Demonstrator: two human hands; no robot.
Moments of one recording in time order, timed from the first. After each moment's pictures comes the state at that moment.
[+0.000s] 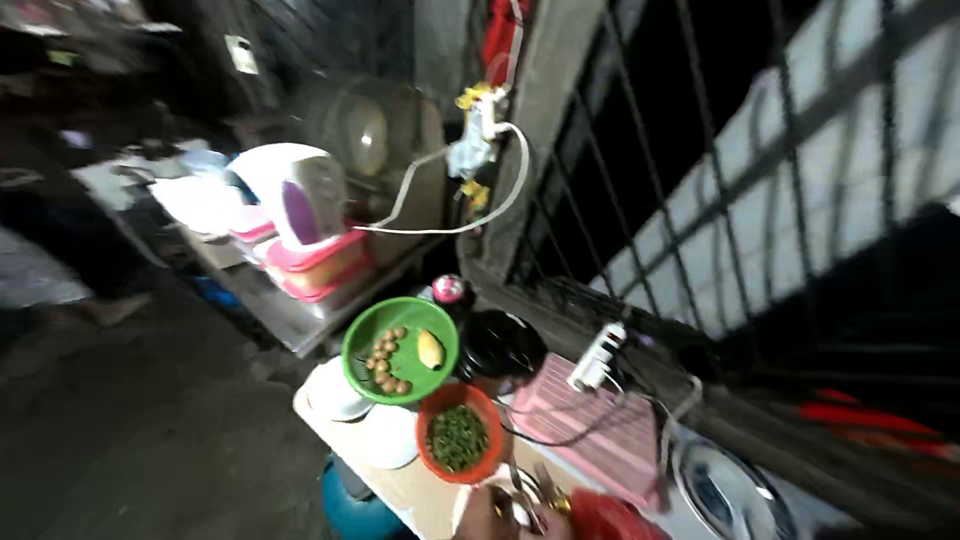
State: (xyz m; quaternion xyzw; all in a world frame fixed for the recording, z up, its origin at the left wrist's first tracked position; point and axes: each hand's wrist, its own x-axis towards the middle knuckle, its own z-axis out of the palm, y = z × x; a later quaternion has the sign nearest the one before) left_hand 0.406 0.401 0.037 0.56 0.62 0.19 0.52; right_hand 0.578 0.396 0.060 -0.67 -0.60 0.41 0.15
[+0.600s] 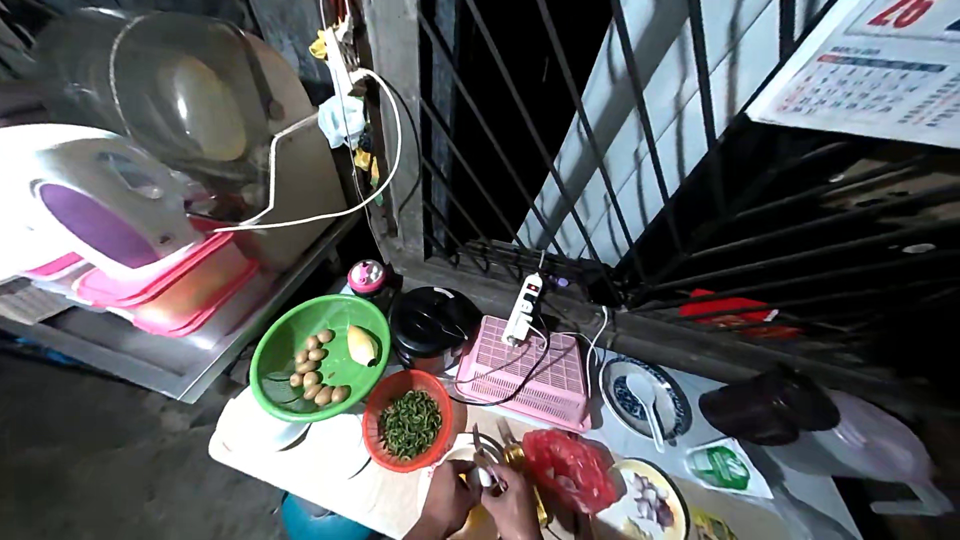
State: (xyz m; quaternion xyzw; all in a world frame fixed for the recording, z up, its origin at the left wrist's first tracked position) left_hand 0.422 0.421 0.012 0.60 0.60 0.12 0.52; right_hand 0.583 0.390 0.026 -0.73 -0.52 0.40 0.20
